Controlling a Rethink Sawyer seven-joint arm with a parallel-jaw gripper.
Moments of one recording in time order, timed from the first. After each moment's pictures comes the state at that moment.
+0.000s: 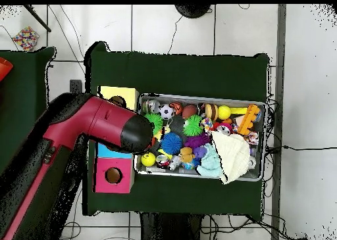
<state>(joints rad) 0.56 0.01 -1.10 0.98 -1.65 -1.33 3.55</state>
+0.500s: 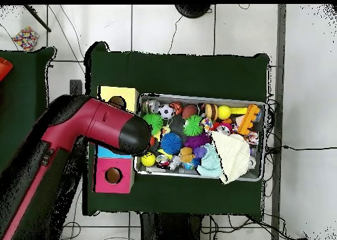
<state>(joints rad) 0.57 0.01 -1.10 0.99 -1.64 -1.33 3.55</state>
